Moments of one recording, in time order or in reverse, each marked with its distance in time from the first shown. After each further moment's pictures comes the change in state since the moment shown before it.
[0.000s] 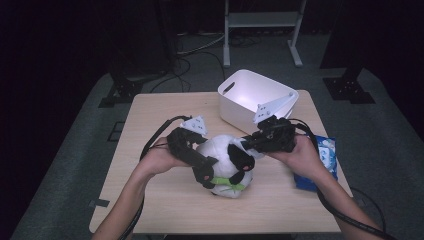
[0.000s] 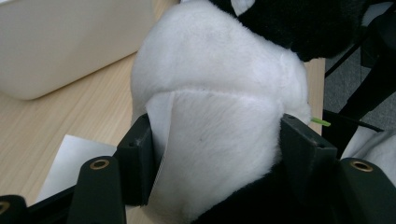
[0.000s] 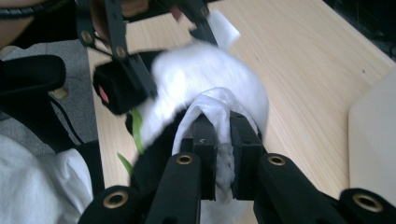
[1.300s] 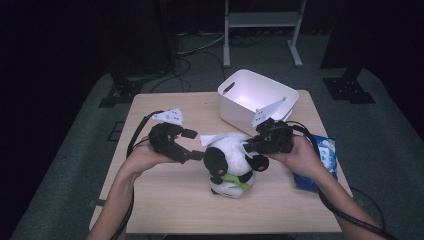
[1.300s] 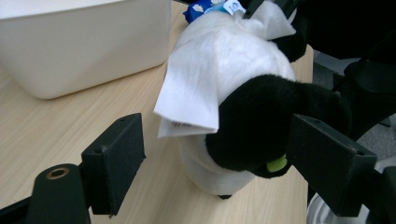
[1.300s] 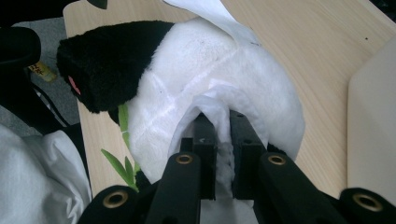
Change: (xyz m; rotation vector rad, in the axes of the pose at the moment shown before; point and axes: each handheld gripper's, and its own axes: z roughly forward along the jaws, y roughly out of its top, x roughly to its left) left arm 0.021 -0.030 -0.032 -0.156 -0.022 -0.107; right arm -0.014 -0.016 0.017 0.088 -0.018 0.020
